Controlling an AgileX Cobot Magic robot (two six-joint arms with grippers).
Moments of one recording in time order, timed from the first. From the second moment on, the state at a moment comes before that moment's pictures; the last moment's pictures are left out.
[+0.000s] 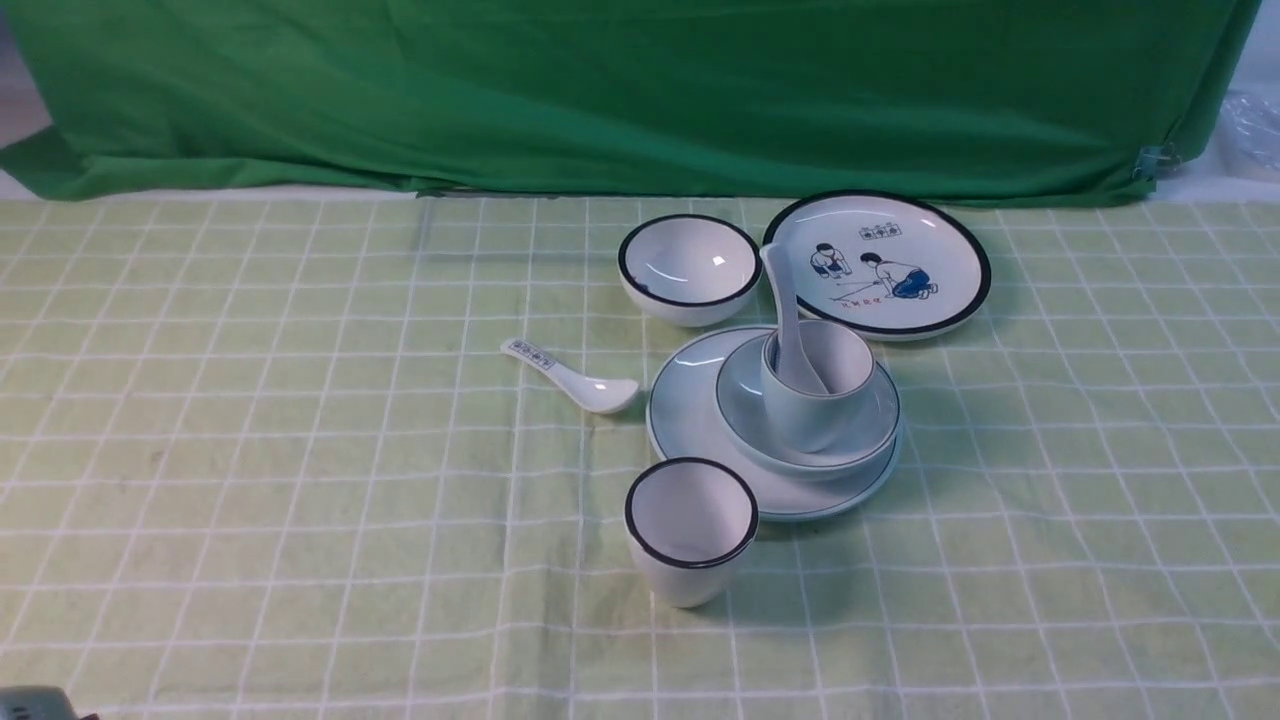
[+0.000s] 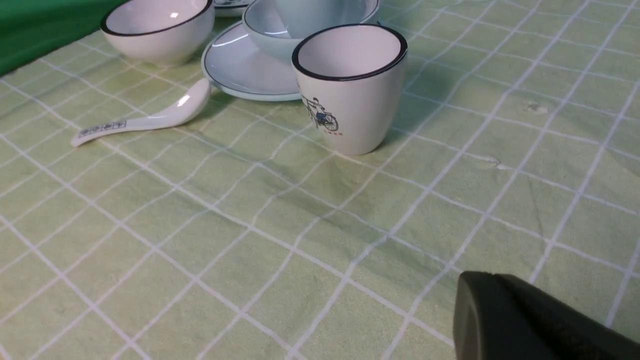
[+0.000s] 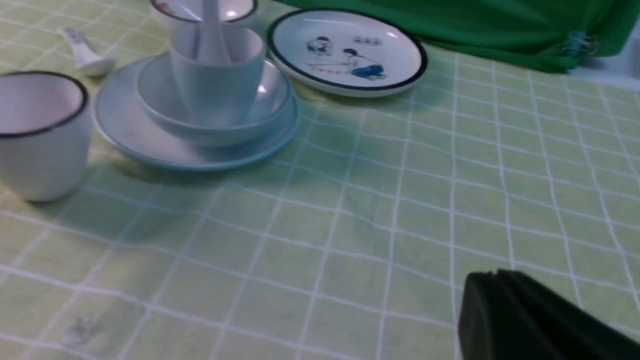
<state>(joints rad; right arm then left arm) 0.10 0.13 -0.12 0.13 0.28 -0.28 -0.79 0.35 0.01 -0.03 0.08 0.19</state>
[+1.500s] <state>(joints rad) 0.08 0.00 0.01 0.13 0.26 -0.22 -0.24 0.14 0.01 -0.08 -0.20 0.08</state>
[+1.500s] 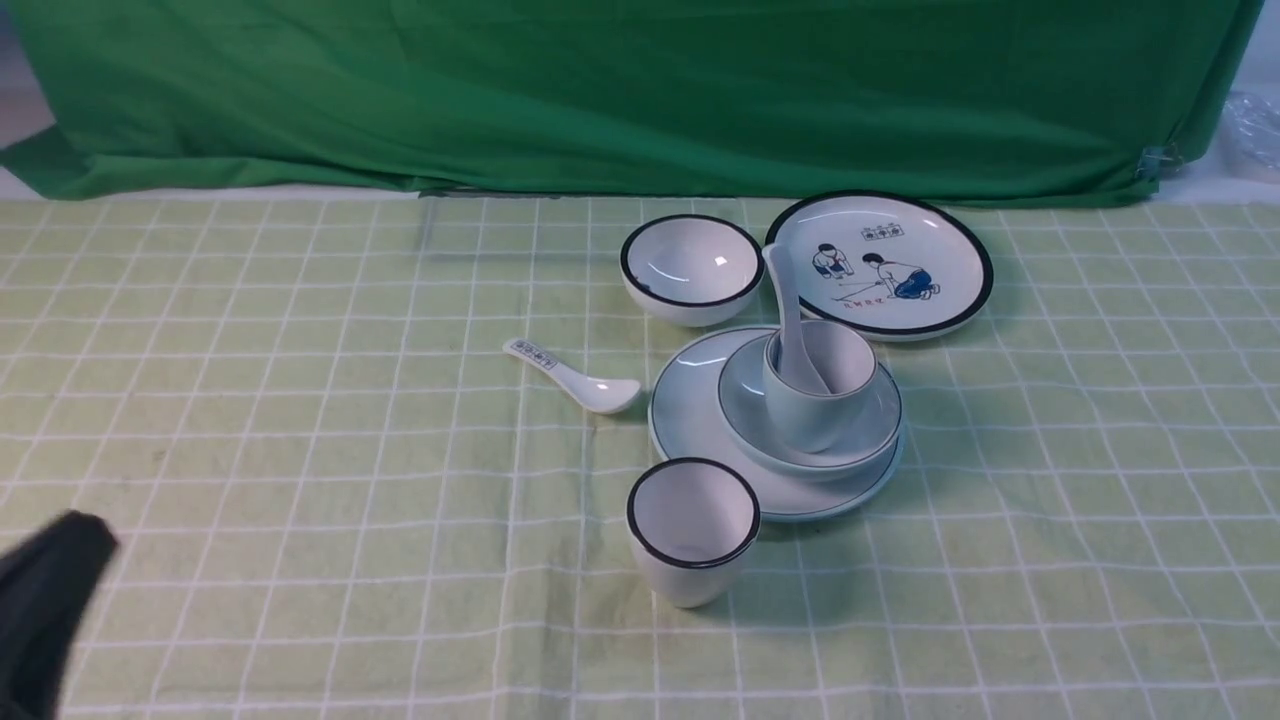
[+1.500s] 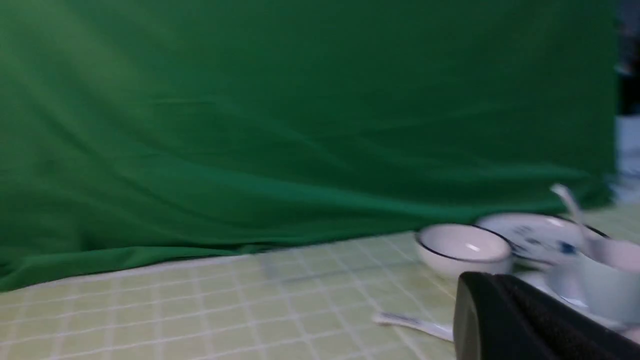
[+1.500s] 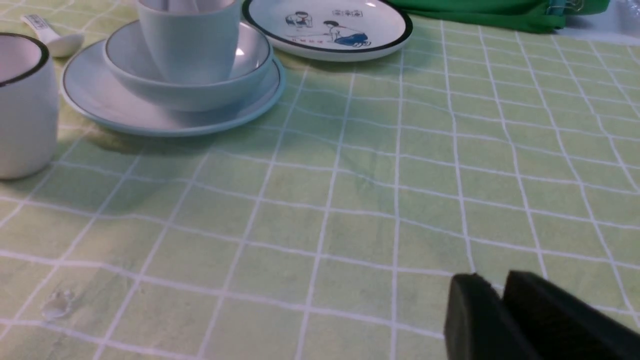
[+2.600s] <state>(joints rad) 0.08 0.00 0.01 0.13 0.25 -0.22 0.04 0.00 0.01 -0.08 0.23 0.01</state>
